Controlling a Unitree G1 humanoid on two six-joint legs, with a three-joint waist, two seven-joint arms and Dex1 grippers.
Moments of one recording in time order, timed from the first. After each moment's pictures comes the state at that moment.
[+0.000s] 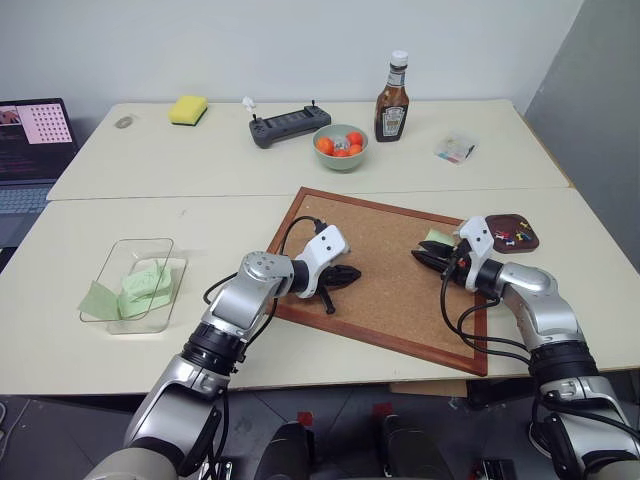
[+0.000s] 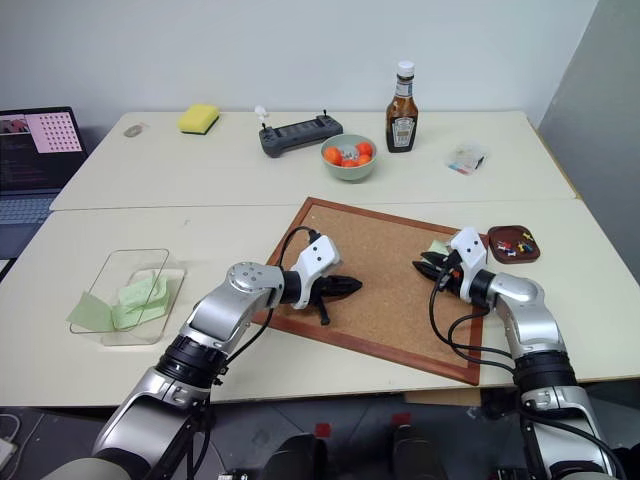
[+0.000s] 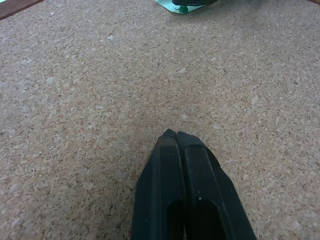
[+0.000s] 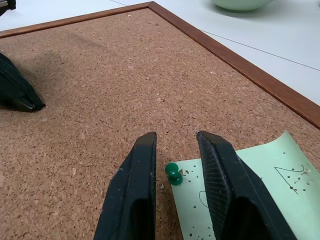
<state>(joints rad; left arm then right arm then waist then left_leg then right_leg) -0.62 0.37 -0.32 0.17 -0.09 0.52 -0.90 -0.50 -0.47 0.01 0.39 0.20 0.14 0.87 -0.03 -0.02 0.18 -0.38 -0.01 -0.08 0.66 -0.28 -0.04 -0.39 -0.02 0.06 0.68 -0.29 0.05</state>
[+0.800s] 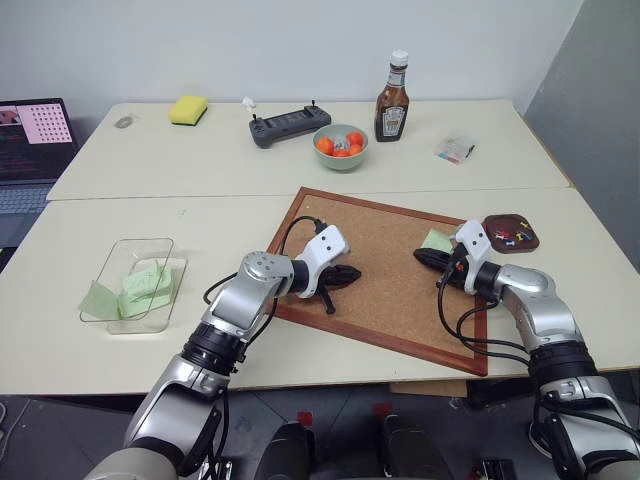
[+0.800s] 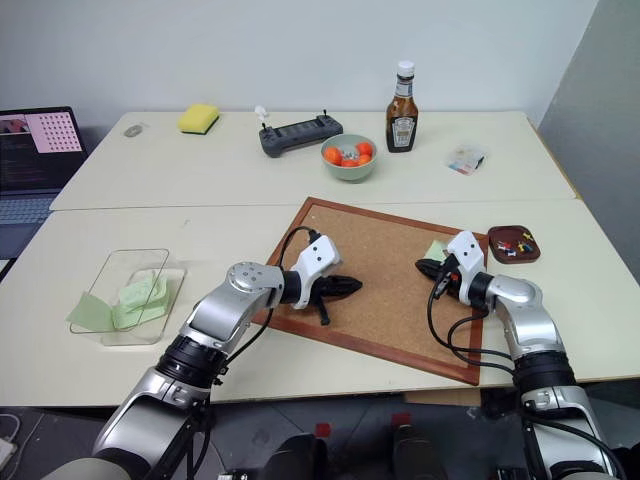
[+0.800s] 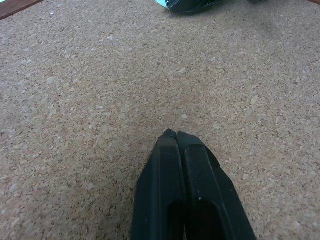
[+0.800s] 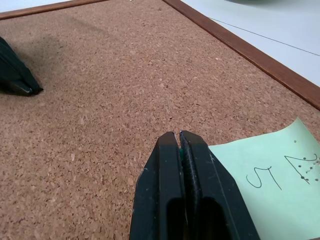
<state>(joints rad) -0.62 0.37 -0.32 0.17 -0.09 0.52 -0.90 -0.50 -0.47 0.00 0.39 0.22 0.19 0.89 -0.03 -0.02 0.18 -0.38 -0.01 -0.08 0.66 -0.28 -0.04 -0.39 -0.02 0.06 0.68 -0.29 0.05</state>
